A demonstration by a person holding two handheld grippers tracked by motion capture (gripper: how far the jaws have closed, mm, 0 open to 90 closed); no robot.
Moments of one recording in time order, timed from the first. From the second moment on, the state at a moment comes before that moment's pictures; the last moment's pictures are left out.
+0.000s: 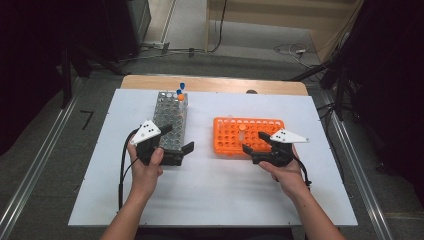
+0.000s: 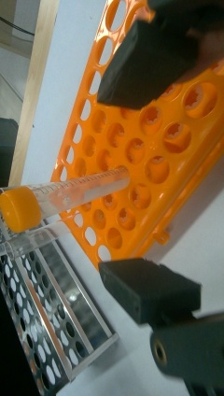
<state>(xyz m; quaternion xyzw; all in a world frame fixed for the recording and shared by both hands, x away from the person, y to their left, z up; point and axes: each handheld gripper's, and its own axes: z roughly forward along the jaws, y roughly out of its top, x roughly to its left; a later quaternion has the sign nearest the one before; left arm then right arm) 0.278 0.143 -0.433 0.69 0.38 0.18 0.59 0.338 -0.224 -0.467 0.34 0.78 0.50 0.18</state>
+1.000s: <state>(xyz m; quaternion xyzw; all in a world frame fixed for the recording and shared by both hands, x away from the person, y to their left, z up) 0.275 0.124 -0.440 0.71 0.36 0.16 0.58 0.350 -0.193 -0.467 0.36 0.76 0.48 0.24</state>
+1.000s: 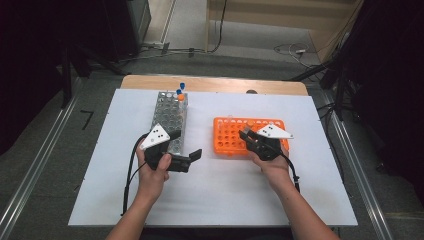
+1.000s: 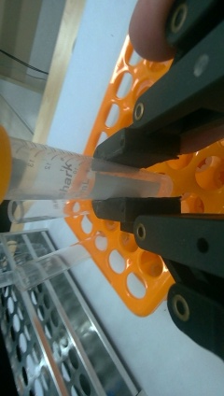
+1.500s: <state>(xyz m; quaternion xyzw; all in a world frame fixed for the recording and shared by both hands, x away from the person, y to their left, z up) 0.270 0.106 -0.439 0.71 0.34 0.13 0.60 0.309 -0.183 -0.456 0.31 0.79 0.50 0.19</state>
